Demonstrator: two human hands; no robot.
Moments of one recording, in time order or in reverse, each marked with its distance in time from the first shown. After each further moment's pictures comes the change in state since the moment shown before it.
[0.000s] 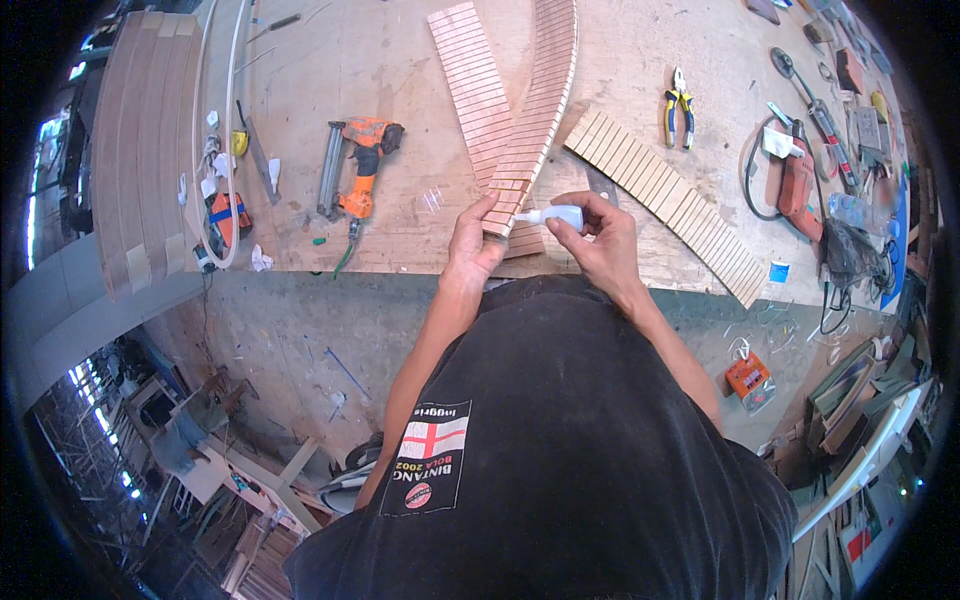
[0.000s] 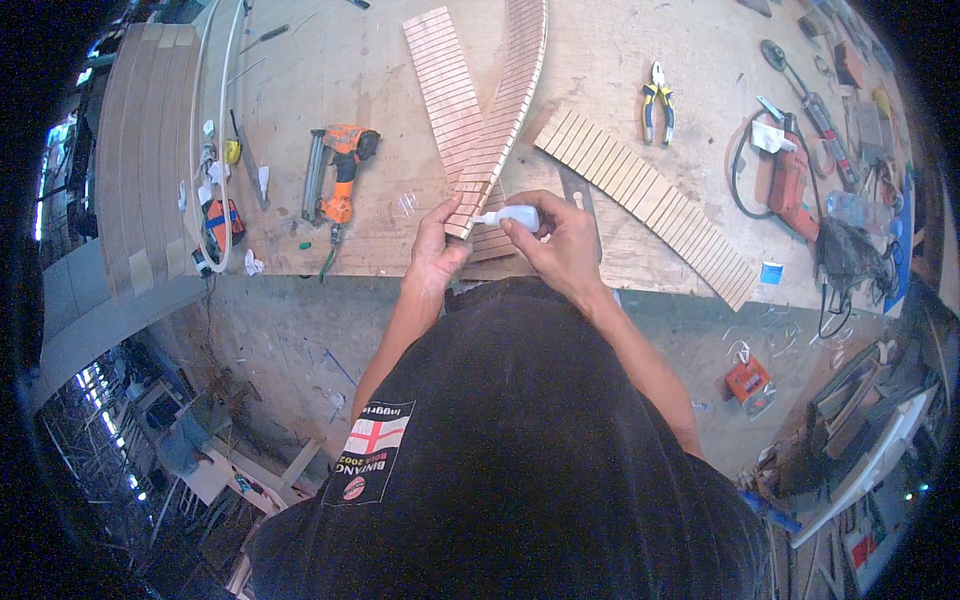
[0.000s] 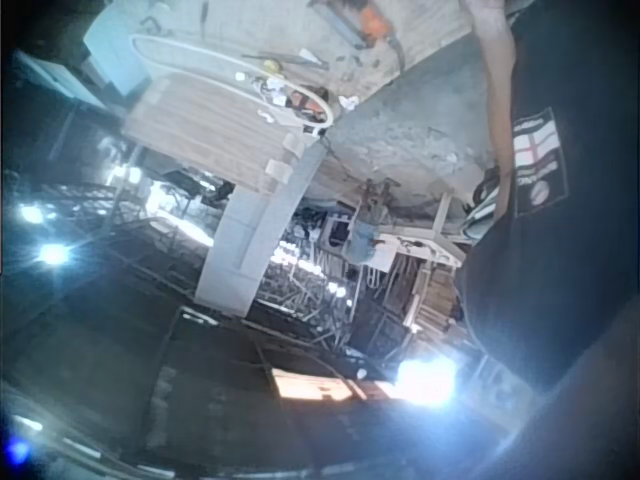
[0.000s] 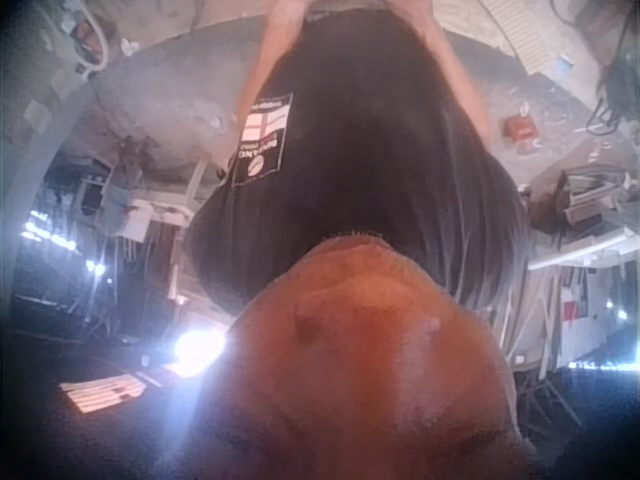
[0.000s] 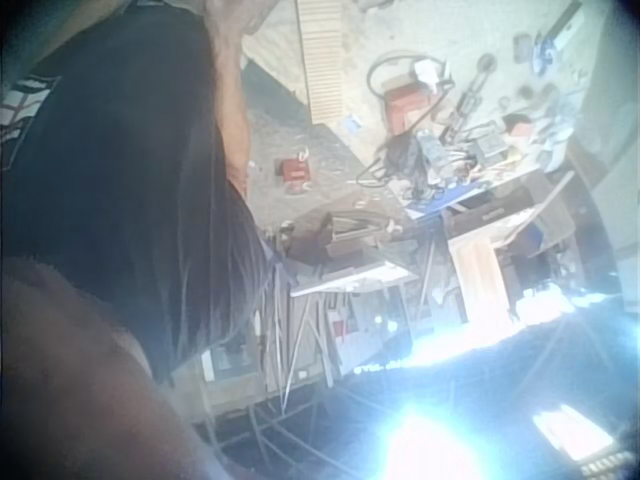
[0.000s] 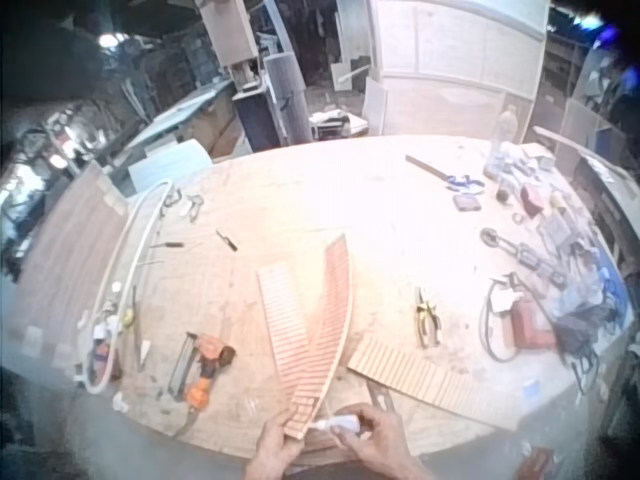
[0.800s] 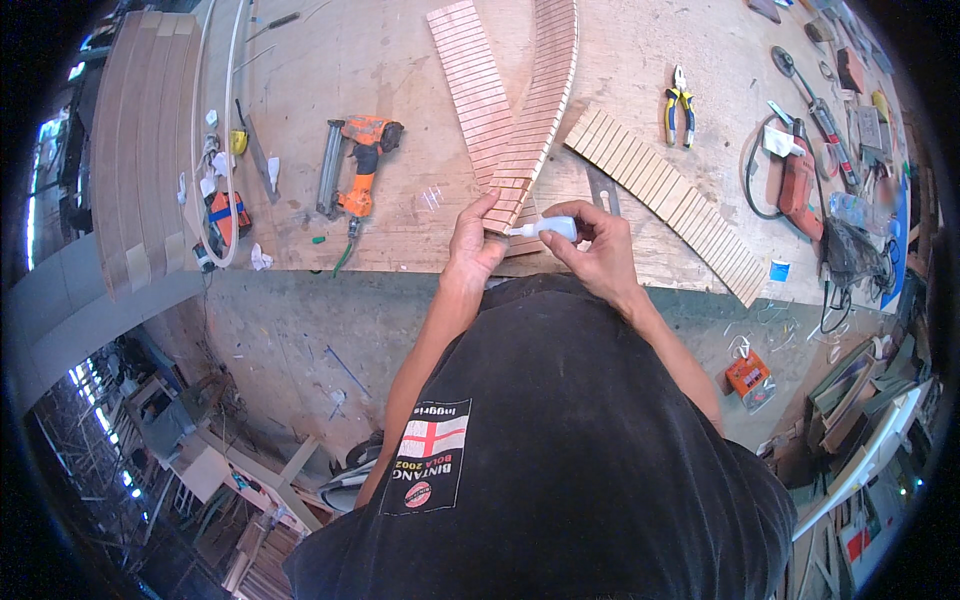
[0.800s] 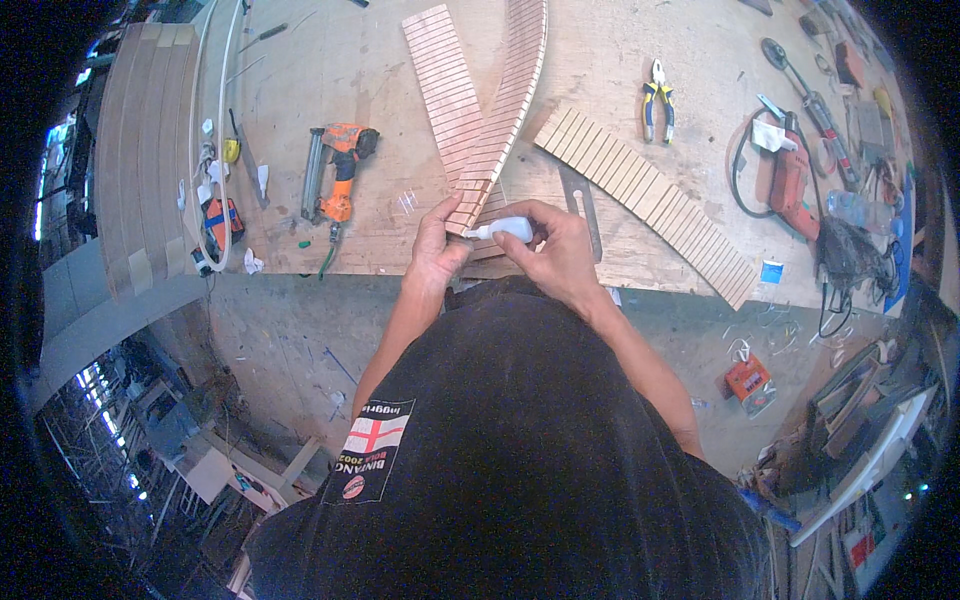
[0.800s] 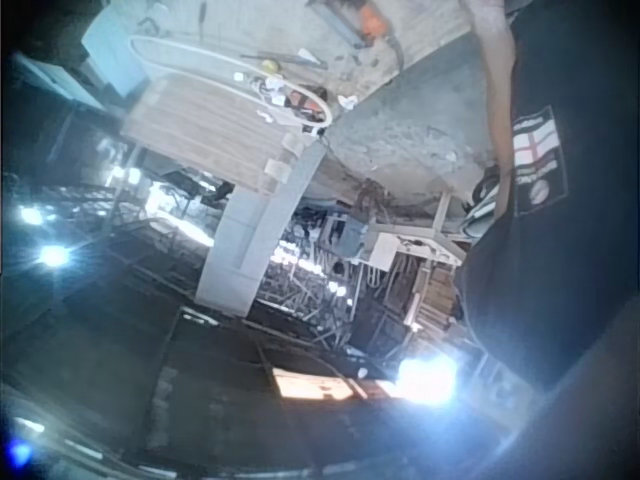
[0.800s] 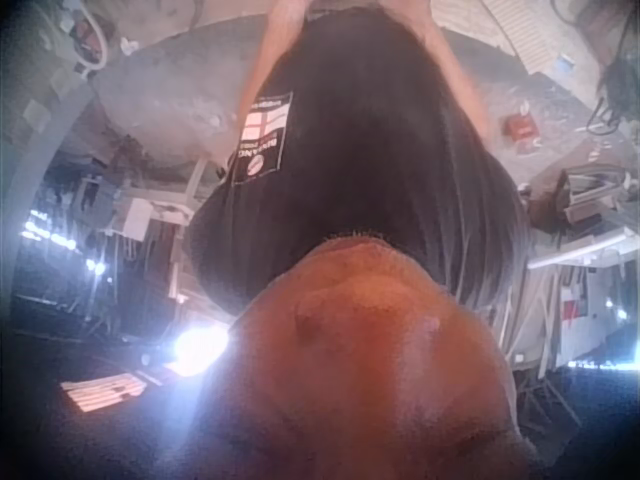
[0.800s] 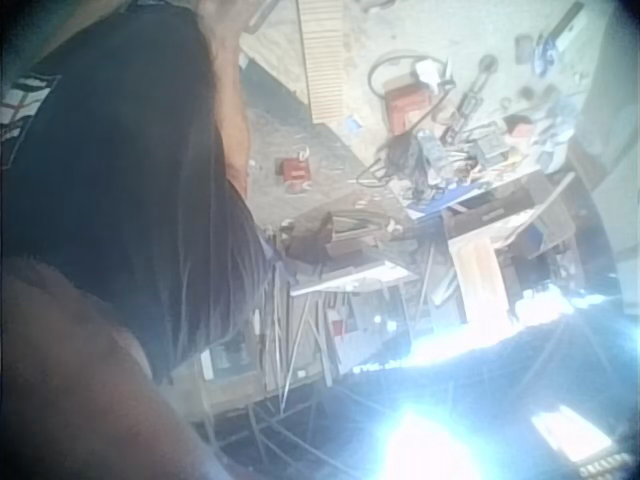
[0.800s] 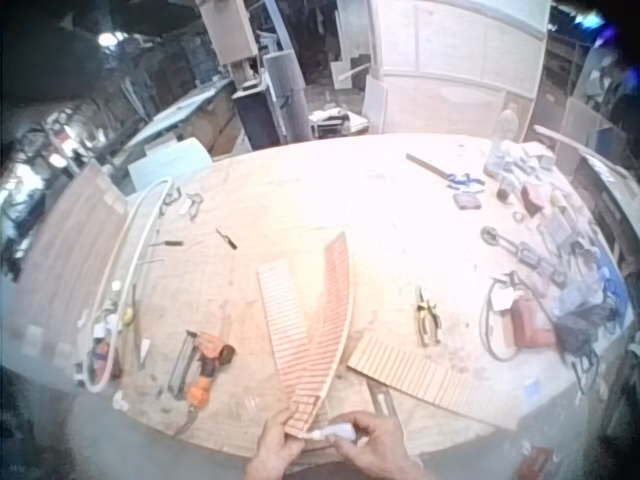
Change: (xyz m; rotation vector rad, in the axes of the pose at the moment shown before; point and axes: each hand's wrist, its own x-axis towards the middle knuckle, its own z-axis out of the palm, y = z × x) left_hand 0.010 -0.004 -0.008 -0.034 -0.091 -0.016; right_hand -0.006 -0.008 0.001 0.017 -0.098 0.039
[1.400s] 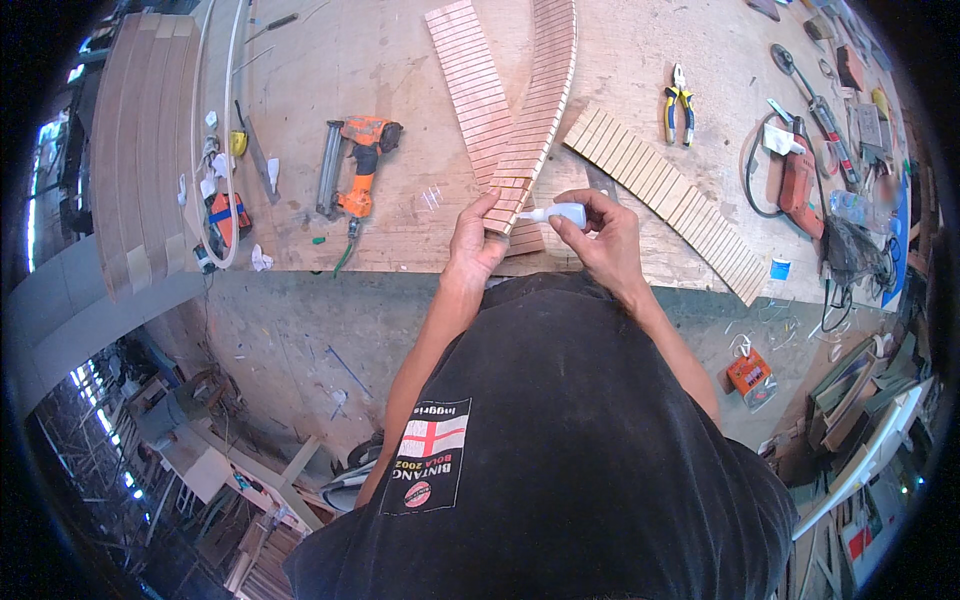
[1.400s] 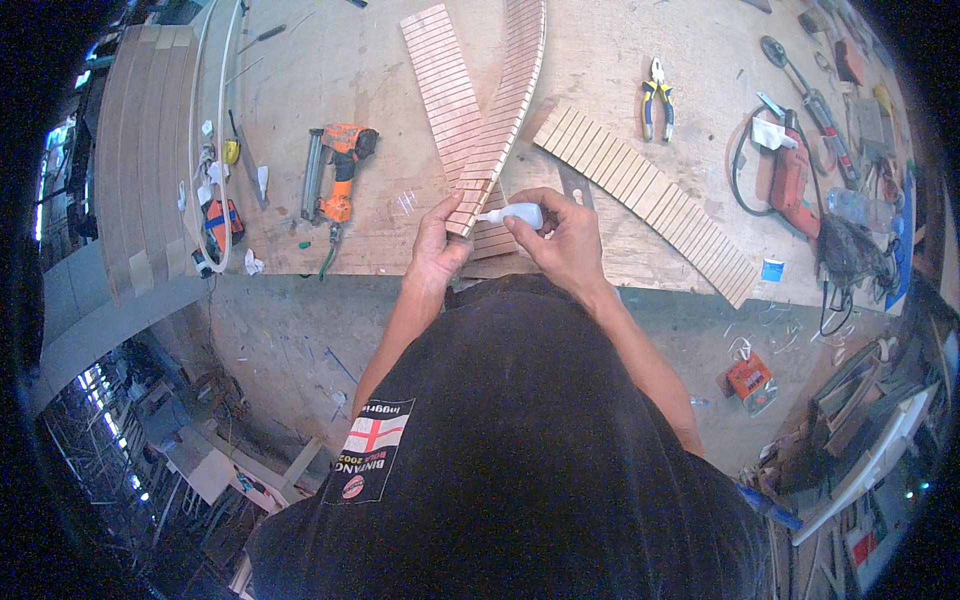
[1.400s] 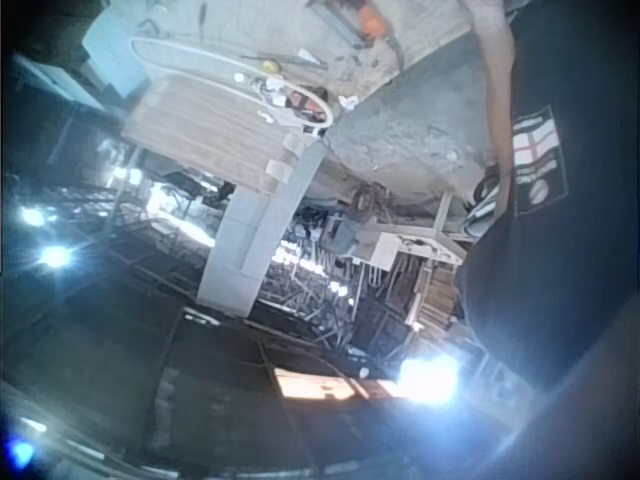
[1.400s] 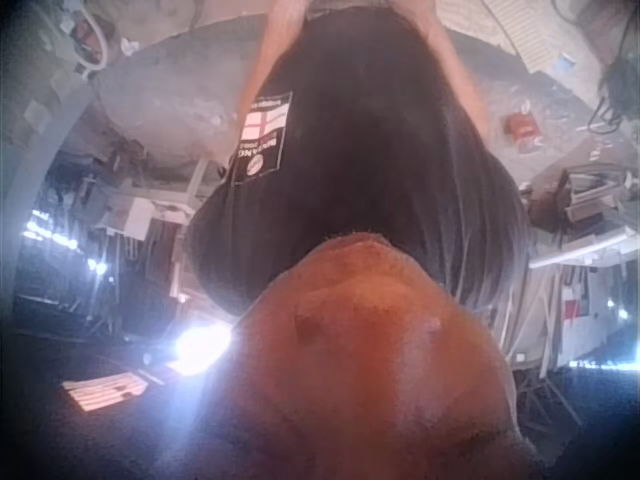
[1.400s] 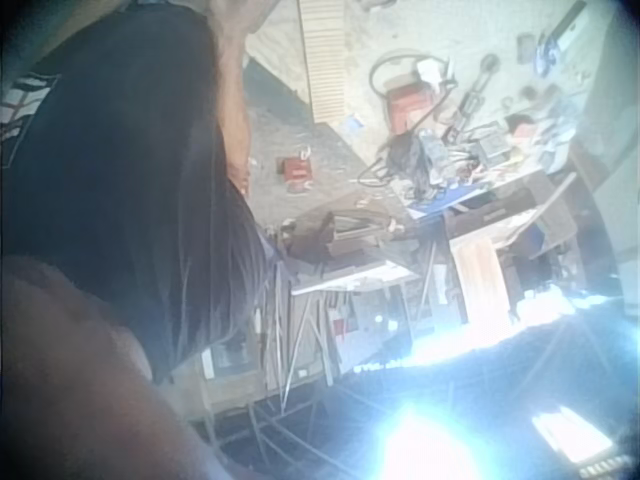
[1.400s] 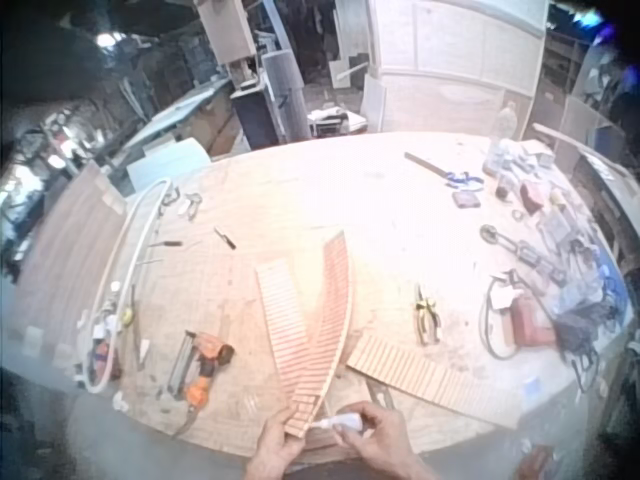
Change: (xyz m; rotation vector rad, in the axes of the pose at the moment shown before) left_hand -0.012 0.001 0.014 0.052 0.049 0.040; right_hand 0.007 0.002 -0.008 -0.045 0.054 0.013
